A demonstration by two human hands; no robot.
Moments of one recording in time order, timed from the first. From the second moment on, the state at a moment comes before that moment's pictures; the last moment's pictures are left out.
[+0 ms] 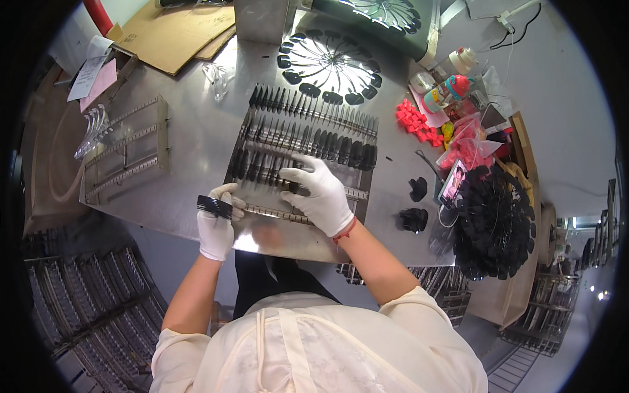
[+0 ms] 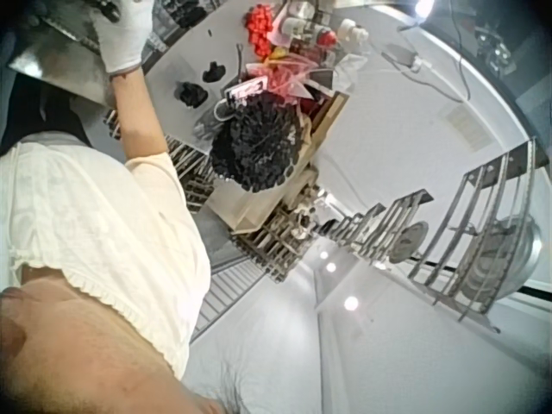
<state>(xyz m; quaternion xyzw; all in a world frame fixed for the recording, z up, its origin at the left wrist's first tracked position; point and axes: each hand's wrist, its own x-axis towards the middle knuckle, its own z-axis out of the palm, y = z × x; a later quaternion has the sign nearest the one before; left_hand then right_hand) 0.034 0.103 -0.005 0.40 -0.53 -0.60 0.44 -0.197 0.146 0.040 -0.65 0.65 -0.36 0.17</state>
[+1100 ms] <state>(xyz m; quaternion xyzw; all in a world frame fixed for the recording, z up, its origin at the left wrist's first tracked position) 0.025 0.127 0.010 0.26 -0.70 -0.62 0.24 -0.196 0.170 0.095 -0.70 0.49 -0.45 0.25</state>
